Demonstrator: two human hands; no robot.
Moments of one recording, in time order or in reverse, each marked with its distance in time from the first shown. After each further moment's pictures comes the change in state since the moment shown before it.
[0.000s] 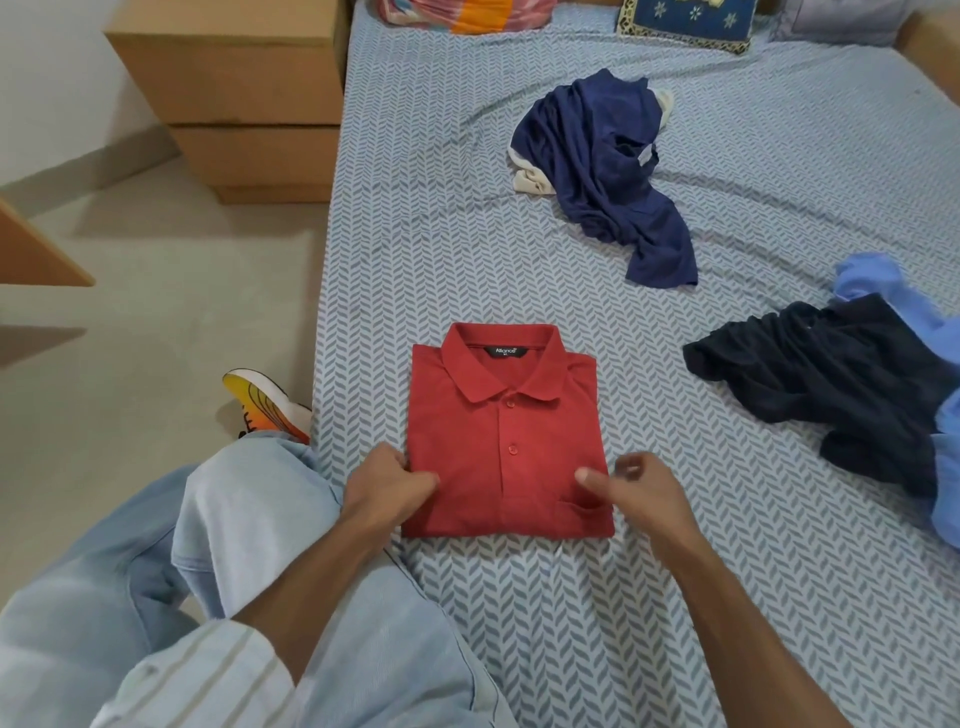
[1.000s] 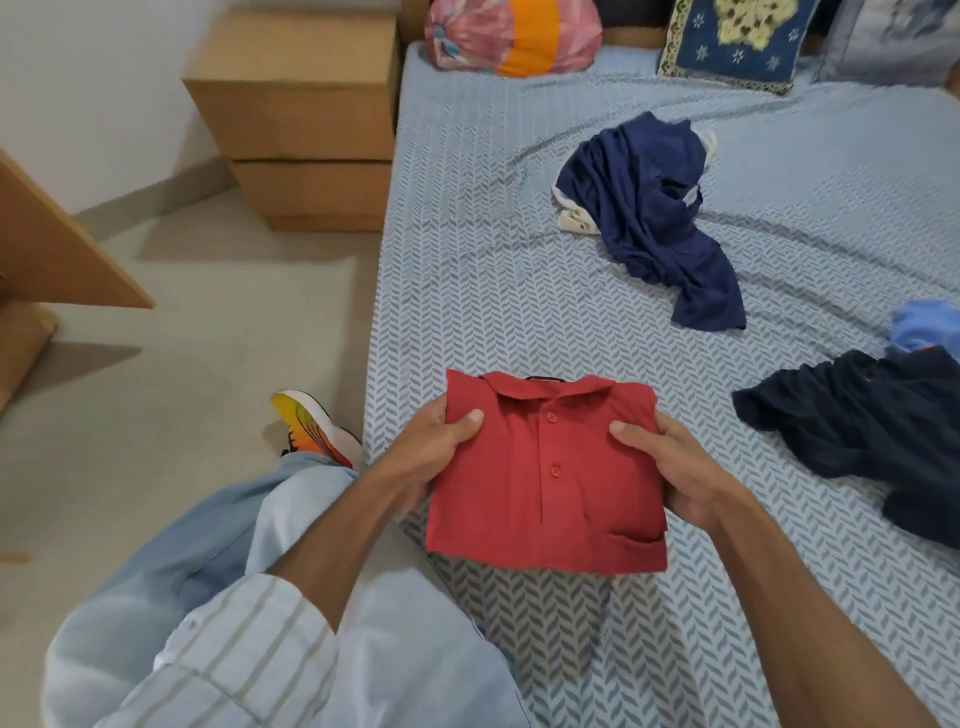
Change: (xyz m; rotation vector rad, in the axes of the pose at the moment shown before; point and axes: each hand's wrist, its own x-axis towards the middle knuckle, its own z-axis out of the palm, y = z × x) left_hand 0.028 0.049 -0.066 -0.700 -0.403 0.245; right_hand 0.016 -0.099 -0.002 0.552 -0.456 -0.140
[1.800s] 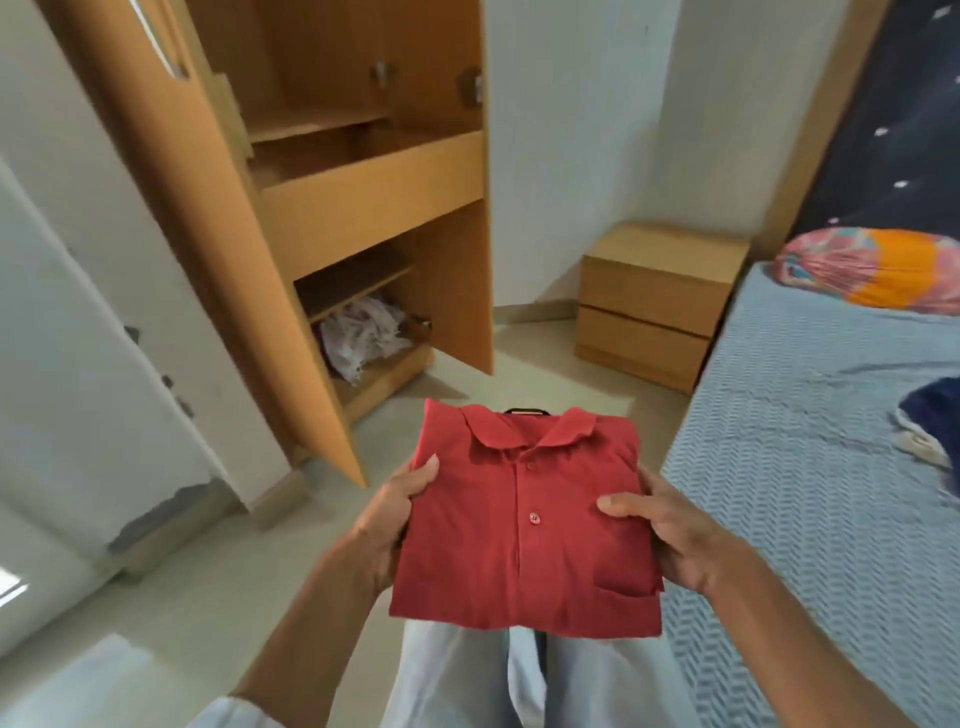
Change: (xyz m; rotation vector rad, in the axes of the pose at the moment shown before) left_hand -0.320 -0.020 -0.164 -0.701 0.589 0.363; right_hand -0.098 -0.011 0.297 -0.172 -0.761 -0.003
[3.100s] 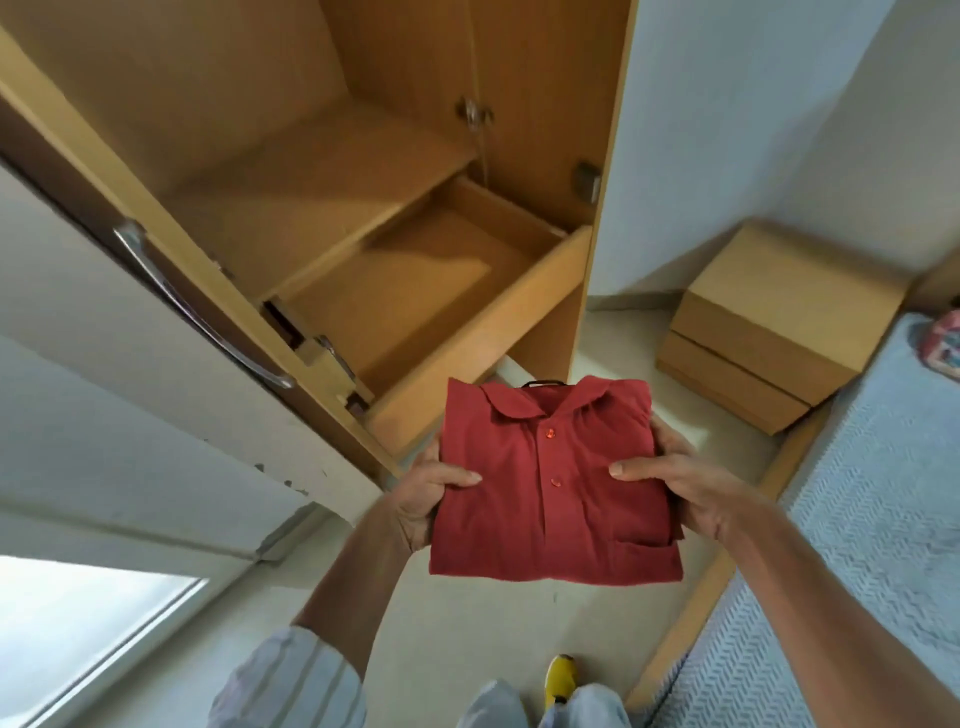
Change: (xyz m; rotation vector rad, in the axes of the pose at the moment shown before) left_hand 0.152 0.429 0.074 0.048 0.131 -0.179; right_hand 0.215 -0.432 0.178 -0.155 -0.138 0.256
